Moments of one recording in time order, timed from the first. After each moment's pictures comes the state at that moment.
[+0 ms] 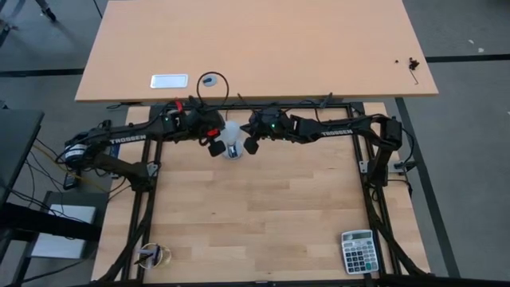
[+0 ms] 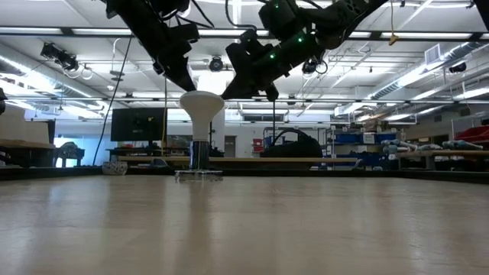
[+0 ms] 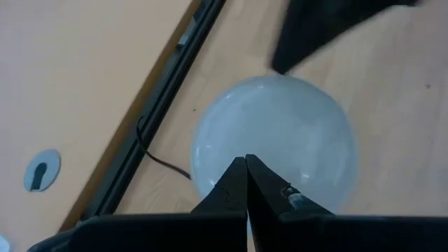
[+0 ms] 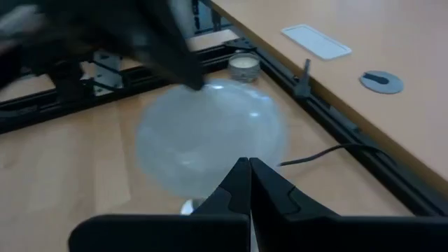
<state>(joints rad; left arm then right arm) 0.33 1.28 1.01 -0.53 -0.24 0.09 -0.27 1.81 1.24 0.15 0.11 0.13</state>
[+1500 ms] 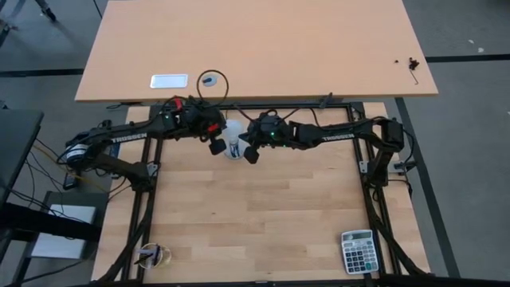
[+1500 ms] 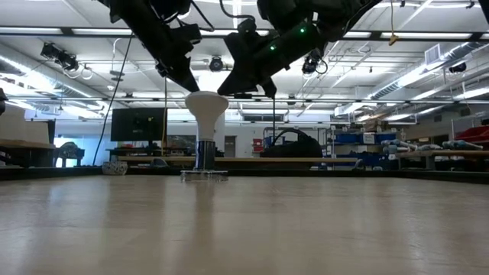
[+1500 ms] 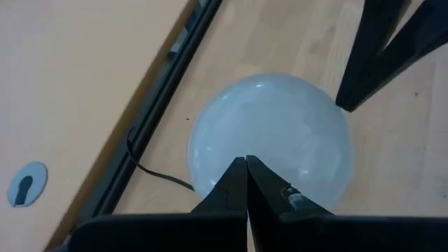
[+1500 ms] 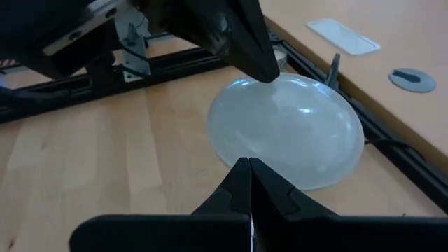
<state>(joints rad) 0.37 1.28 1.01 -0.49 -0.17 0.13 -0.21 1.80 1.24 0.11 0.12 0.13</state>
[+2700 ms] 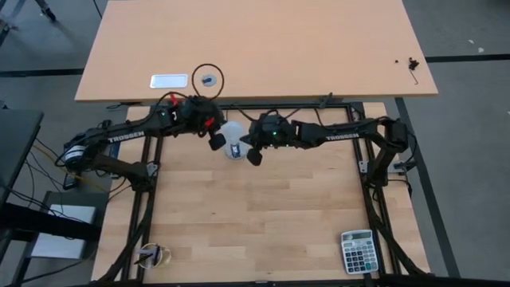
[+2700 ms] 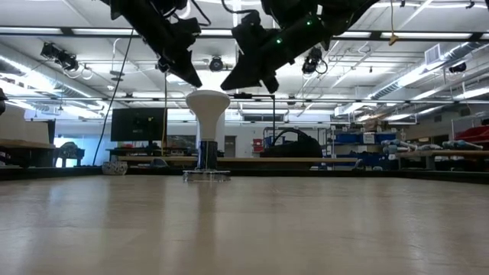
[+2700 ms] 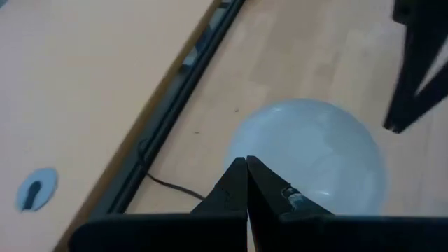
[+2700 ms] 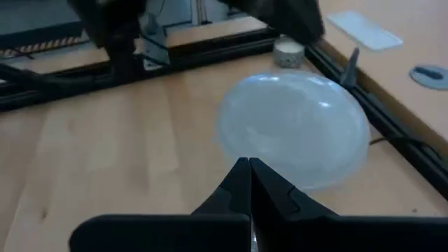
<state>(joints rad) 0.41 1.25 1.04 -0.47 -0.16 0.13 -0.20 1.75 1.23 0.05 0.05 0.11</state>
